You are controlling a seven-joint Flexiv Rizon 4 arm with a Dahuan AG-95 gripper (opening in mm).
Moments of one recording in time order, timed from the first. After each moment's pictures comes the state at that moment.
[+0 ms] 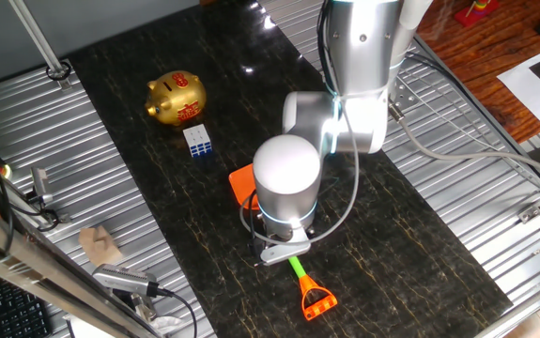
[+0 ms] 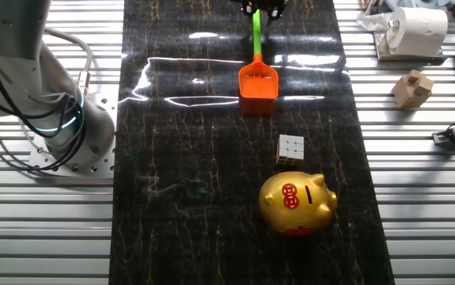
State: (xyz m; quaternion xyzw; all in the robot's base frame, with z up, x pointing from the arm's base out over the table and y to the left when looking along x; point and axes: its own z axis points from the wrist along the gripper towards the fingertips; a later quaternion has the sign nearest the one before) arm 0.441 0.323 0.028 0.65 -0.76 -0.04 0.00
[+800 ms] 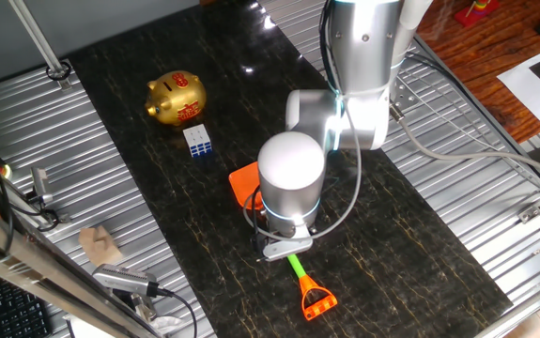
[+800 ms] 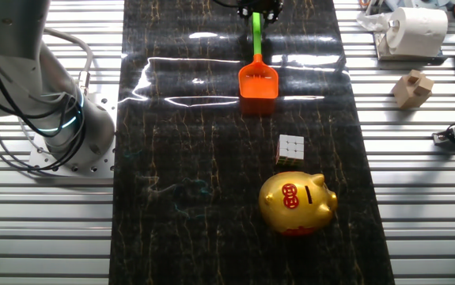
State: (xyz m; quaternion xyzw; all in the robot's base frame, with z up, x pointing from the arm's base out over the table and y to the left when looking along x) arm 0.436 0.321 0.021 0.64 -0.77 -0.04 0.00
